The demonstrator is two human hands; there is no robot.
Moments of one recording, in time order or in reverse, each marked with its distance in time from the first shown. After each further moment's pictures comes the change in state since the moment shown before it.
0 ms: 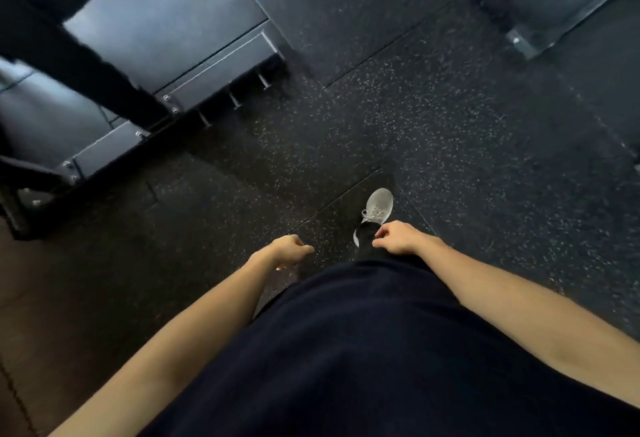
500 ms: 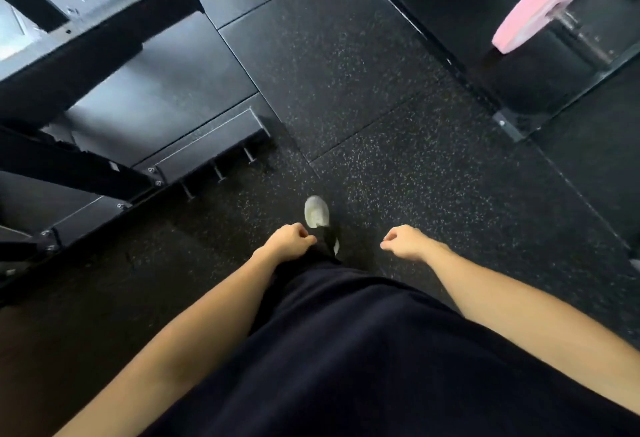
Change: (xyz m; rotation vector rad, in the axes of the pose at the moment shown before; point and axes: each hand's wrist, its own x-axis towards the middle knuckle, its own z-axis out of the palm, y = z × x) left_hand 0.102 0.241 -0.201 0.017 0.265 0.110; right_hand 0.112 0.009 -0.306 0.111 0.094 0.000
